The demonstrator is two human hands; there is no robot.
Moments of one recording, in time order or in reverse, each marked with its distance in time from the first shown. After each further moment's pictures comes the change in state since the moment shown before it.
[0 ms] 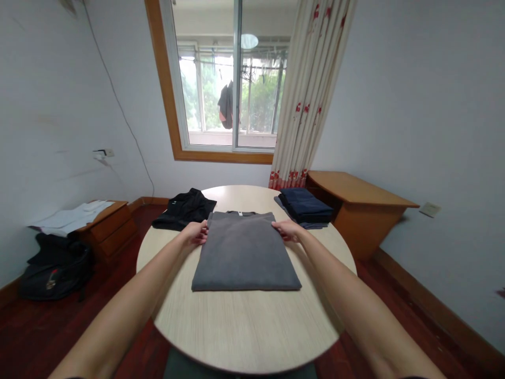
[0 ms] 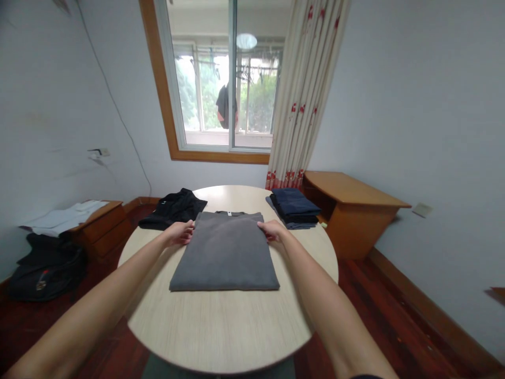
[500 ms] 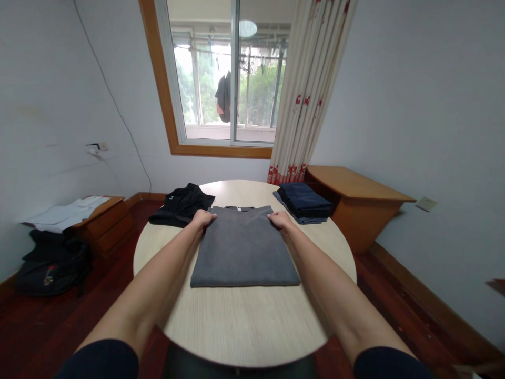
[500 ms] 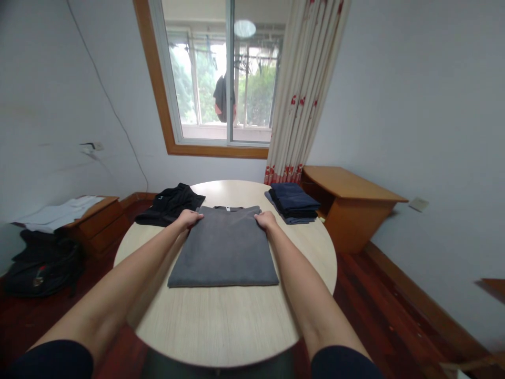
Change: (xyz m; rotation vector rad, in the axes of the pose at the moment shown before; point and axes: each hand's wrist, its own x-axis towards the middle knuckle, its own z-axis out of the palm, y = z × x) left_hand 0.068 -0.008 0.025 0.152 0.196 0.072; right_hand 0.060 0.026 0.019 -0.174 0.235 -0.011
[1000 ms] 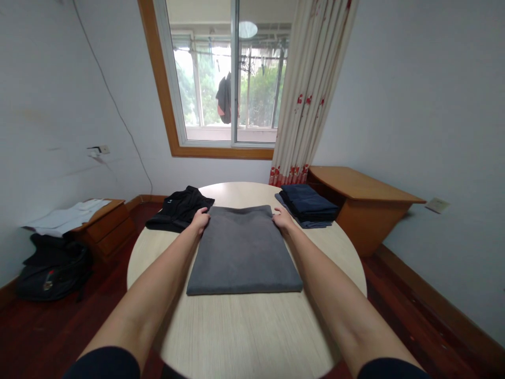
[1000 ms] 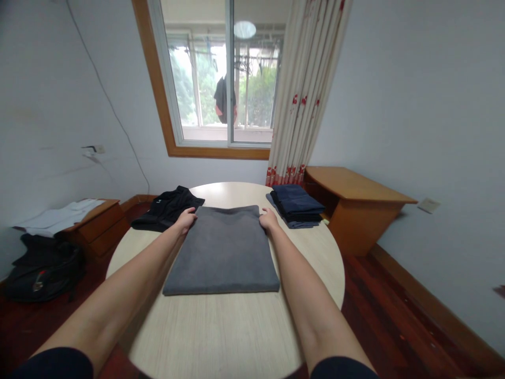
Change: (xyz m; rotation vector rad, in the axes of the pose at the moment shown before) left_hand 0.029 -0.007 0.010 -0.212 0.056 0.073; right_hand 0.030 0.005 0.006 0.039 0.085 -0.190
